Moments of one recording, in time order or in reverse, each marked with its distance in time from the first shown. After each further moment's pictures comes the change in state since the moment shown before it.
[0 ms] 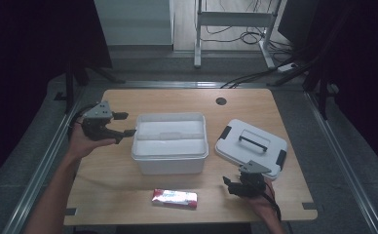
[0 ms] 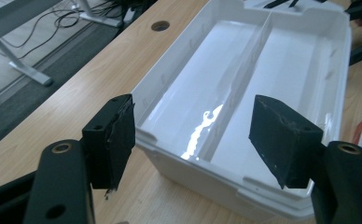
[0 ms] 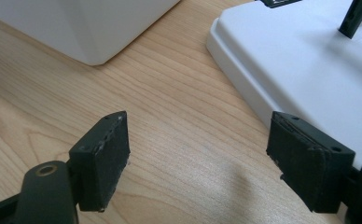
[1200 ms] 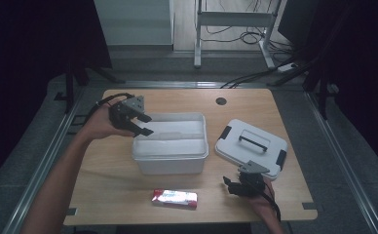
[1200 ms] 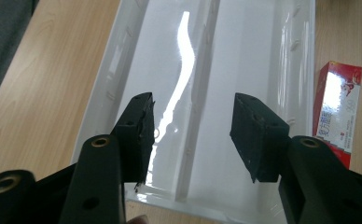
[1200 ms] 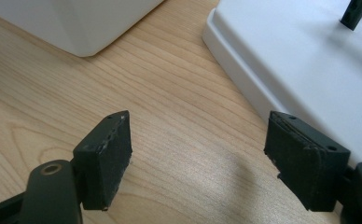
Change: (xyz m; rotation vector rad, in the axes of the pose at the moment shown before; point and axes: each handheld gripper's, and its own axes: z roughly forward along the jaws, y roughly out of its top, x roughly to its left) left arm -0.003 0.068 0.051 0.322 -0.214 0.235; right arm -0.001 -0.003 0.005 0.015 -0.011 -0.011
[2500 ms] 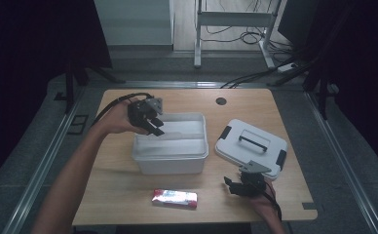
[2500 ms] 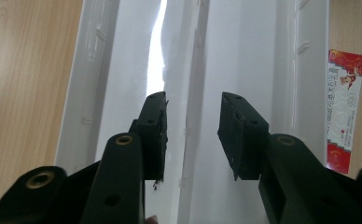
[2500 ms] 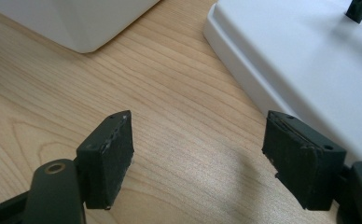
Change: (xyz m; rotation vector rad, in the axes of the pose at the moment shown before) left arm 0.007 0.032 0.034 0.114 -0.090 0.034; right arm -0.005 -0.003 0.001 0.005 0.022 0.010
